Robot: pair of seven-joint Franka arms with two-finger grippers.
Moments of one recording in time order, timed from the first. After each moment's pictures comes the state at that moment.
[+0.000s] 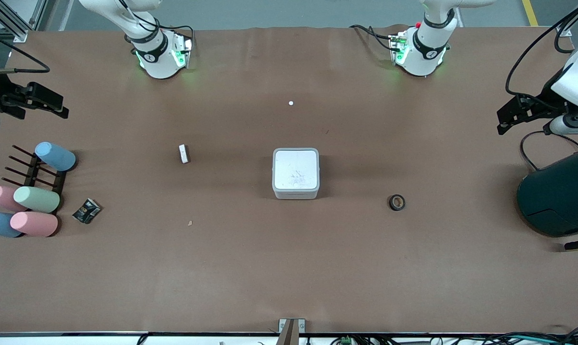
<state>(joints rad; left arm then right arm) -0.03 -0.04 -0.06 -1.62 0.03 1.66 -0.05 0.03 0.06 -0.01 -1.37 0.03 1.32 0.04</state>
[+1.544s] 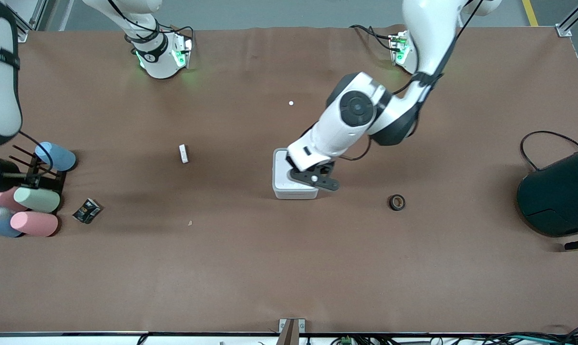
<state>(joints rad) -0.53 0.57 -0.20 -1.52 -0.17 2.29 -0.39 -0.17 0.38 -0.02 -1.53 -0.04 1.81 -0.03</state>
